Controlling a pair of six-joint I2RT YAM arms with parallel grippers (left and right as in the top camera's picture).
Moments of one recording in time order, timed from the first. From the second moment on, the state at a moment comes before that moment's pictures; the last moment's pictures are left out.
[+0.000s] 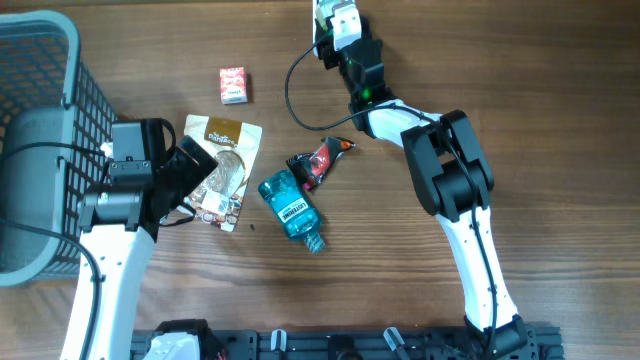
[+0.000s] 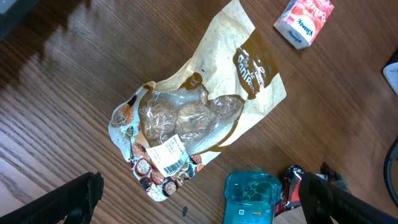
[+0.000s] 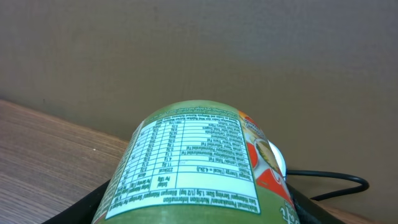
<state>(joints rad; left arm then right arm) 0.02 1.17 0.97 -0.87 -0.04 -0.75 0.40 2.57 1.70 0.81 0.10 -0.13</state>
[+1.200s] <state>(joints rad) 0.02 1.17 0.97 -0.97 -0.08 -0.74 -0.16 1.87 1.74 -0.87 0.23 0.41</state>
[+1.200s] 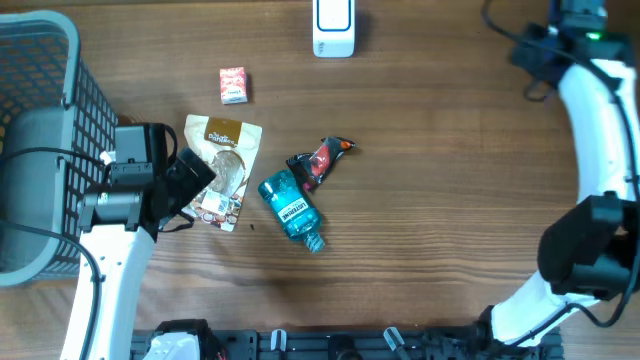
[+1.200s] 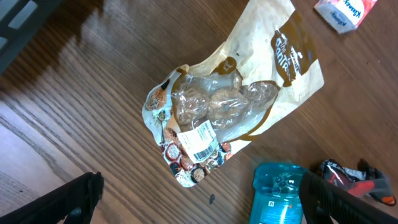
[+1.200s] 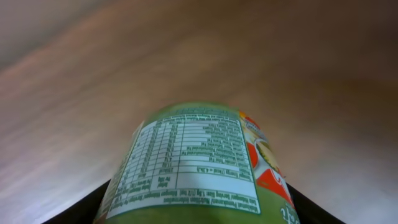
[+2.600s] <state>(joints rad) 0.02 1.17 0.97 -0.92 -0.11 -0.74 -0.58 1.63 1.56 -1.05 0.07 0.40</state>
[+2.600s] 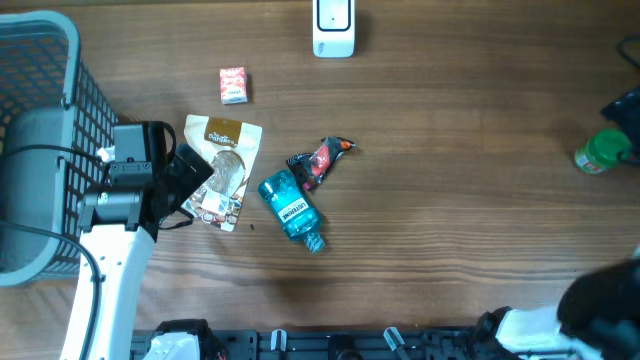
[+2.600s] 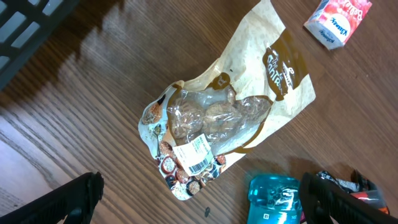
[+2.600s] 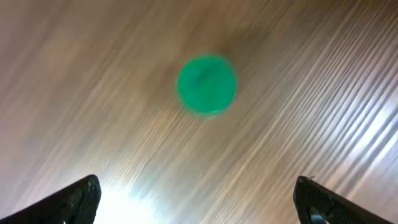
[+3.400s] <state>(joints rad) 0.02 1.17 0.97 -0.96 -0.11 -0.72 0.53 2.17 2.04 -1.37 -0.28 1.09</state>
